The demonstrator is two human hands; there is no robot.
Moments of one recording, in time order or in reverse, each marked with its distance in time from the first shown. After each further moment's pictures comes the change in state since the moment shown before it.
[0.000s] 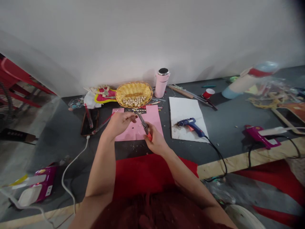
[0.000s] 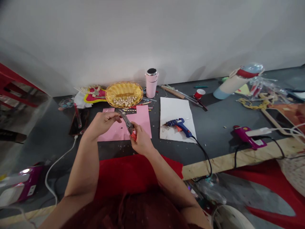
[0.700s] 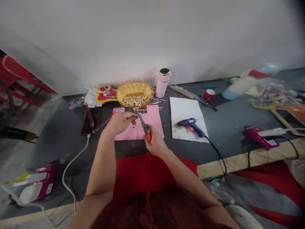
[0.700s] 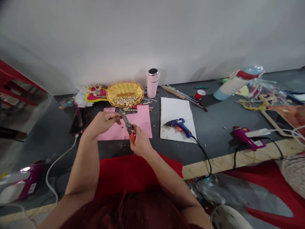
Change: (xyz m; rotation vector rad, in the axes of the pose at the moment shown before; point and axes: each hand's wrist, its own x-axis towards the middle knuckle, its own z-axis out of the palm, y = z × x) left_hand -0.001 -0.001 -0.004 -0.010 -0.058 -0.030; right_hand -0.005 -0.004 0.008 -0.104 -0.004 0.050
